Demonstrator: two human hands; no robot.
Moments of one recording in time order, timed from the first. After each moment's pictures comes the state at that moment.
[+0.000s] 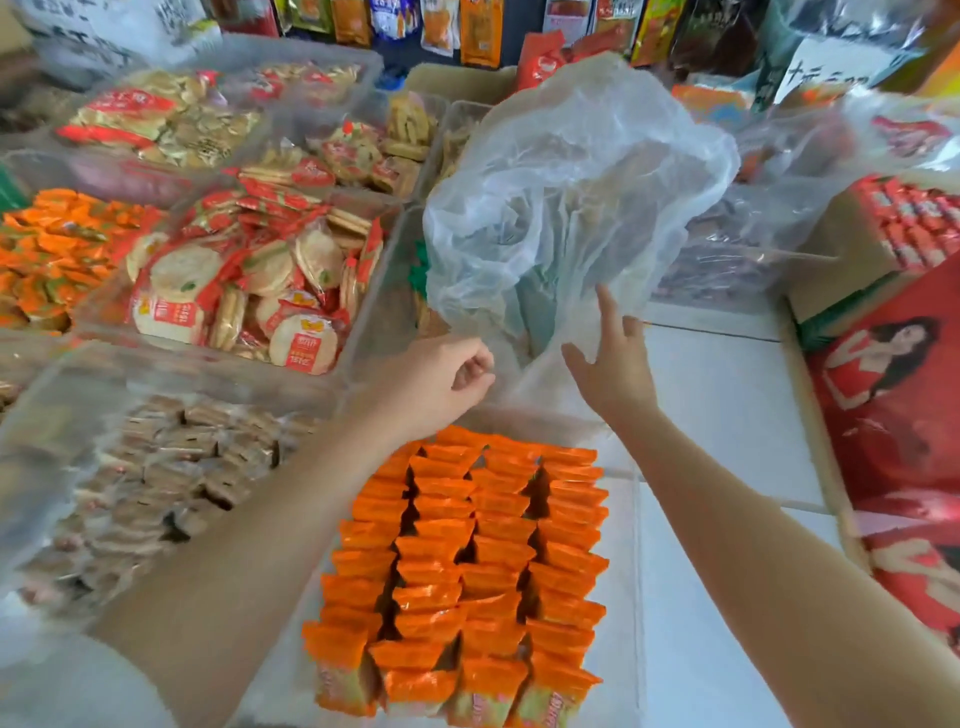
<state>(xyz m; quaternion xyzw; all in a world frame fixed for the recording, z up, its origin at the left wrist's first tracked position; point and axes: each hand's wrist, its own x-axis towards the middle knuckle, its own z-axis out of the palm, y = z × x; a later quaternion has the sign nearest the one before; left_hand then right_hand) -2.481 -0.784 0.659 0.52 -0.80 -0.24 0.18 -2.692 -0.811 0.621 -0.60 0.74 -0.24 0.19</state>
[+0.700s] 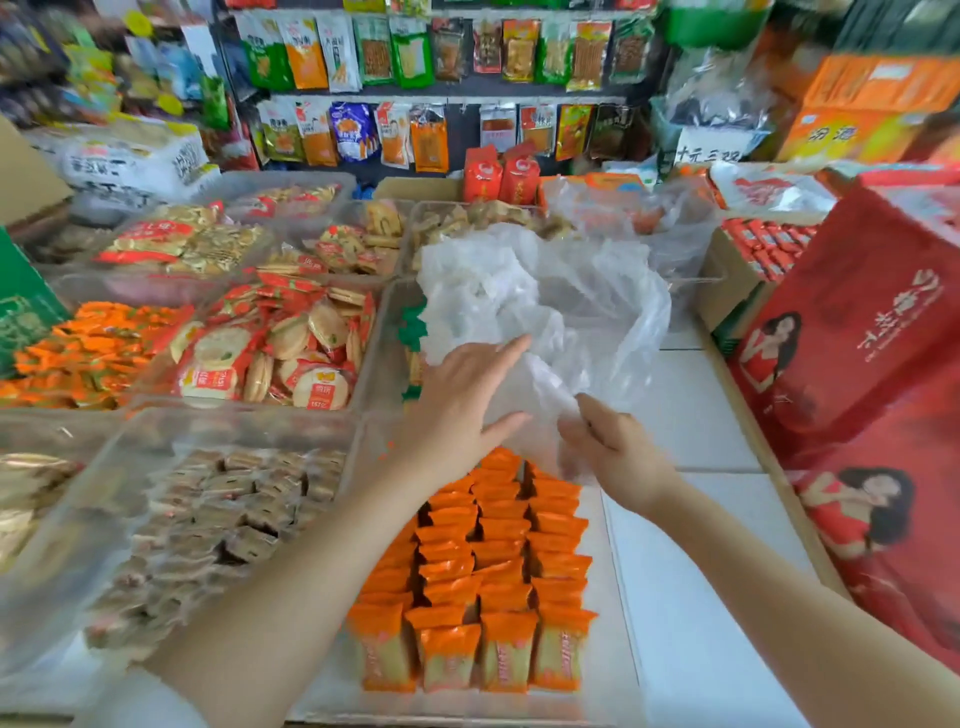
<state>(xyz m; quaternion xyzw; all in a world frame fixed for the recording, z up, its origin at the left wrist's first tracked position) -2.501 -0.697 0.718 0.41 -0.87 -0.09 0.27 -2.688 -0.650 0.708 -0.66 0.61 -0.29 0.33</state>
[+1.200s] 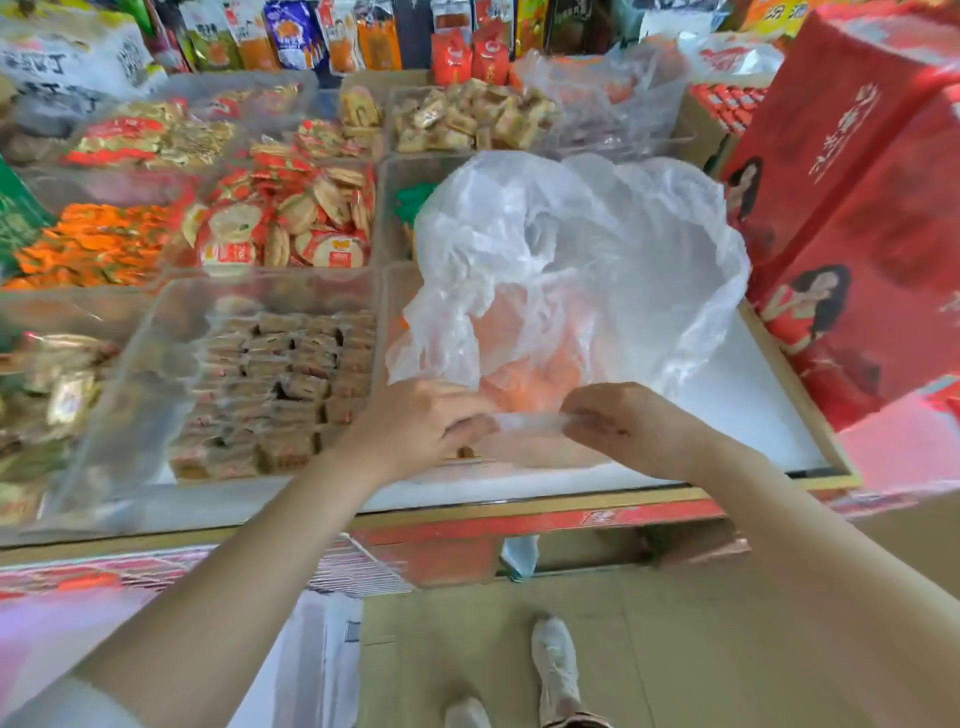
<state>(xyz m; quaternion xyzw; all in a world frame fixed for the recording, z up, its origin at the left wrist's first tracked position) -2.385 -0.542 0.664 0.22 -0.94 -0.13 0.23 -2.626 -0.472 0.682 -0.79 0.53 -0.17 0.25</state>
